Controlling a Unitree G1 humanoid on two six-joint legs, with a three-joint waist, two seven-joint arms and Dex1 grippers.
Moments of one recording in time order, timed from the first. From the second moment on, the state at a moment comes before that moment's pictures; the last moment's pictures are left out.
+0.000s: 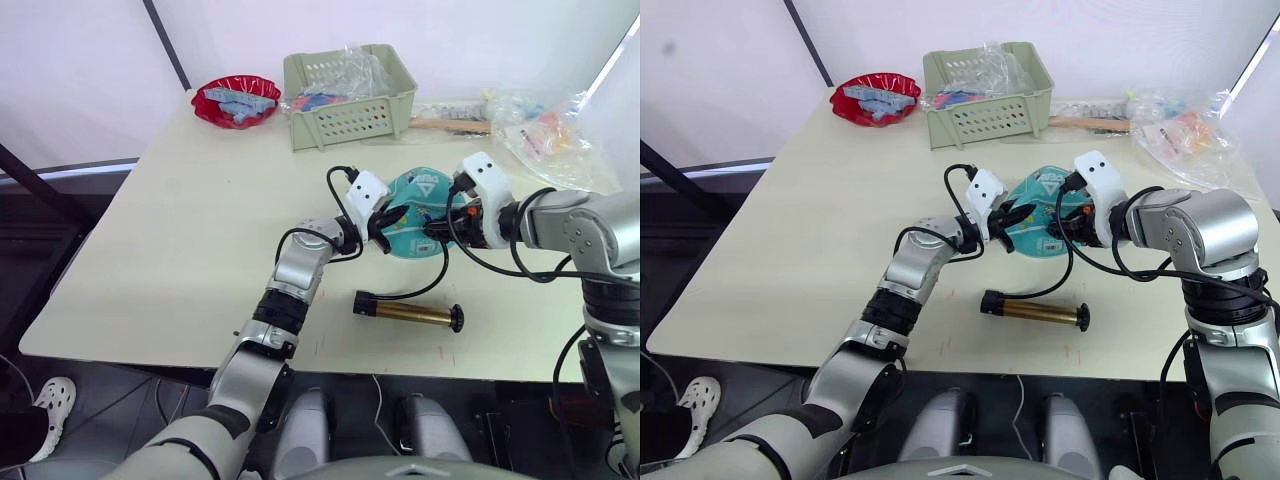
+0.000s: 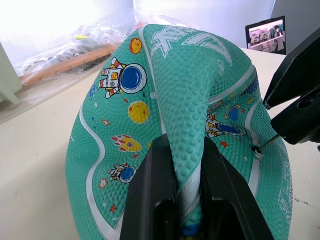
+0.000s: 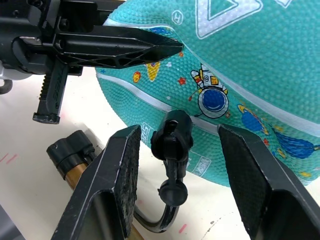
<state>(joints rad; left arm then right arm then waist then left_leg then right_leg) -0.74 0.07 -0.16 0.45 -0.04 0.19 -0.70 -0.79 -0.60 0.06 -0.24 0.48 1.49 0.56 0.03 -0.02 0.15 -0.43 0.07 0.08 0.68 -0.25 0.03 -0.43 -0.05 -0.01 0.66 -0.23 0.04</state>
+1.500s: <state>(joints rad) -0.75 0.07 -0.12 0.48 -0.04 0.21 -0.70 -1.10 -0.76 0.64 0.03 0.17 1.04 1.04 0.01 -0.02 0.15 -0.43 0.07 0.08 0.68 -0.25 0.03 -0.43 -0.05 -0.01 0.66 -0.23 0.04</state>
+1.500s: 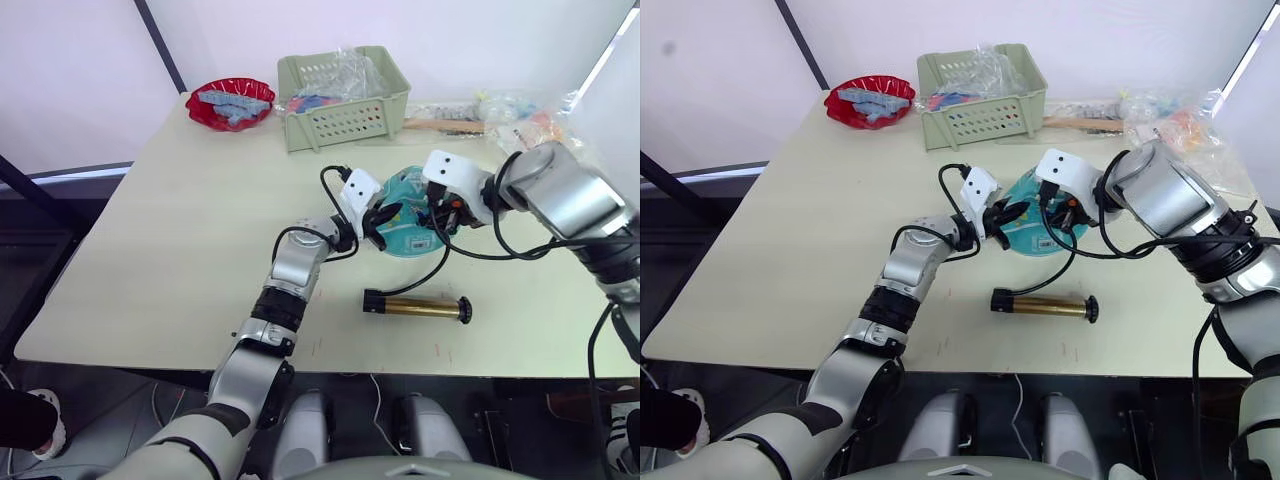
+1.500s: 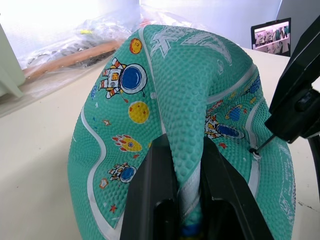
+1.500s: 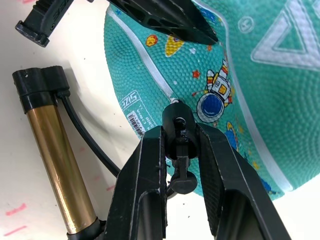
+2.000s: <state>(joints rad) -0.75 0.07 -0.11 0.48 -0.04 0.23 -0.69 -1.15 -0.65 0.72 0.19 -0.06 0.87 1.19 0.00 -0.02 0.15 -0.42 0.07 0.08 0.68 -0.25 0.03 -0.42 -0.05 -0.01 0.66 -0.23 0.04</state>
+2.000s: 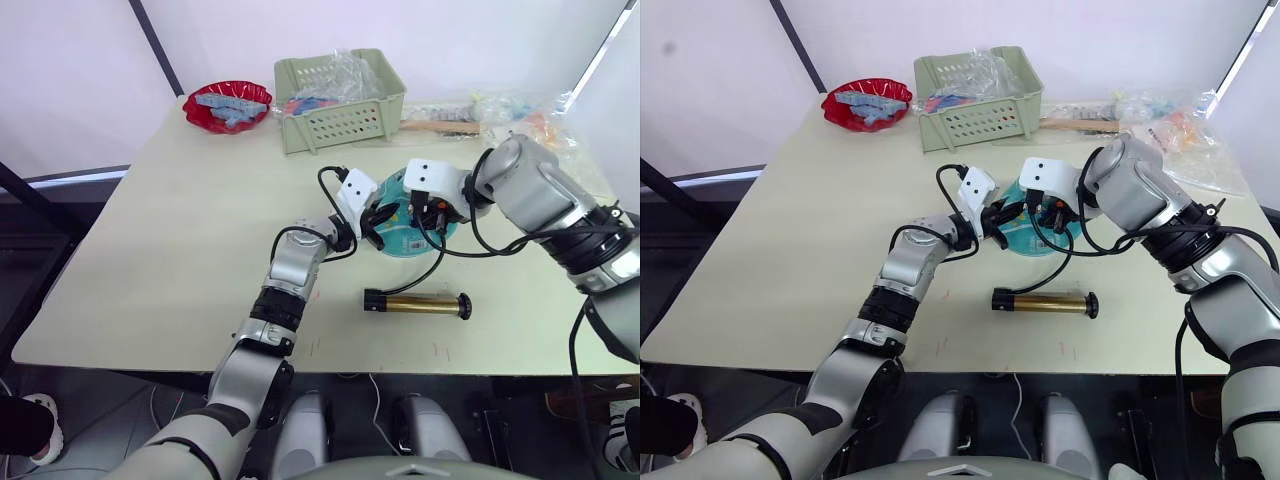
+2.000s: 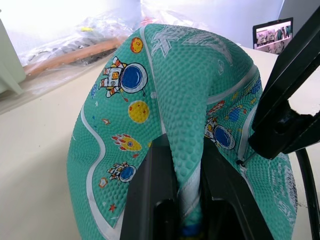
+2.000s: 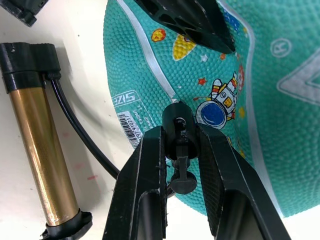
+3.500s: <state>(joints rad) -0.71 0.06 -0.05 0.46 -0.04 0.32 -0.65 -0.95 -0.40 0.48 0.38 -0.36 0.59 1.14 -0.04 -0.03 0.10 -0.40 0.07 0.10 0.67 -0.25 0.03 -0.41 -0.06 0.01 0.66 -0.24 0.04</state>
